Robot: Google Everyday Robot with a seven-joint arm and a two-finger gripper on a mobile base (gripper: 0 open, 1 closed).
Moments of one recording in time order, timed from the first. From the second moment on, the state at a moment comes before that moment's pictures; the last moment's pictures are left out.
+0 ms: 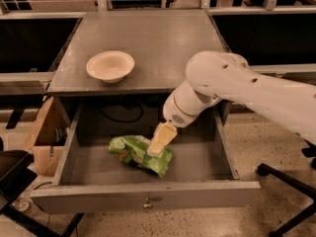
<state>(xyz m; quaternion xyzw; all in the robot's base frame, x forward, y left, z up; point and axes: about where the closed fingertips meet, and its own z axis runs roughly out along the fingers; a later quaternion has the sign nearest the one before) 0.544 -0.017 0.753 -0.58 0.78 0.11 0.23</state>
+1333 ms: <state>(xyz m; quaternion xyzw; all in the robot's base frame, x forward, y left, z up) 0.538 0.108 0.623 -0.61 0.75 0.18 0.21</state>
